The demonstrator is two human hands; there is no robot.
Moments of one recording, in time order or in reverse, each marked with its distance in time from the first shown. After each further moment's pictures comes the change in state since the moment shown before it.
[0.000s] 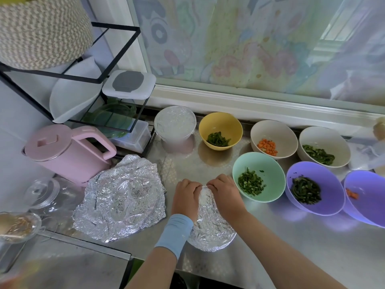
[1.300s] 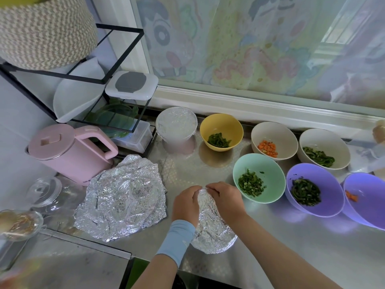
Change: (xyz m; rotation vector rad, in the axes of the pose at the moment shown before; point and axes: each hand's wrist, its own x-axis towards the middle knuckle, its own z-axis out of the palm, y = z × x) left_hand -0.017 0.009 -0.005 -0.138 0.013 -0.153; right_hand -0.005 -0.009 -0.008 0.168 -0.083 0.192
